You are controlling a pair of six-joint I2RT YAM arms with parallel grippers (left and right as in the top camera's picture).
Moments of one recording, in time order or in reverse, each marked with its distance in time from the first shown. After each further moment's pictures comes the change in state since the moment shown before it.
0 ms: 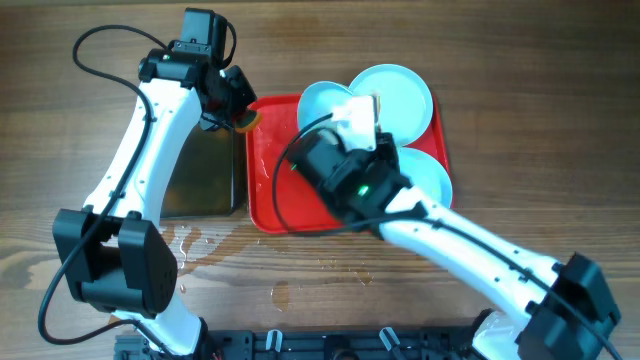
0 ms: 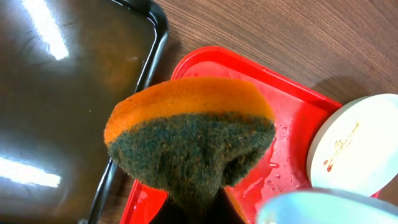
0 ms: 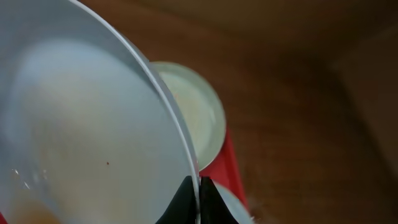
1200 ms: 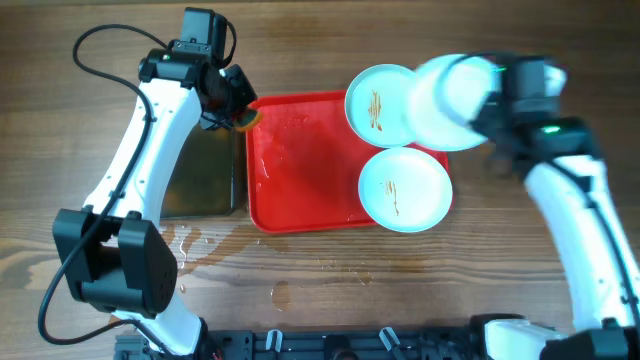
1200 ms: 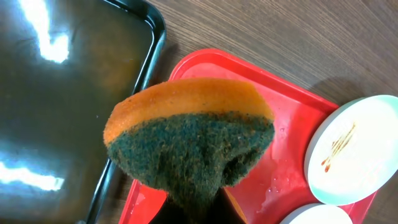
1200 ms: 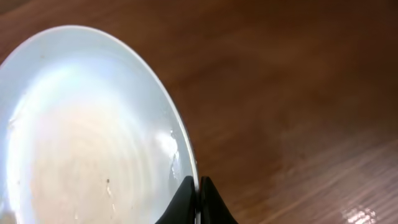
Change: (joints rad) left arm 0.000 0.000 0.000 0.009 0.003 0.000; right arm -0.888 -0.185 -0.001 -0.097 -0.726 -0.017
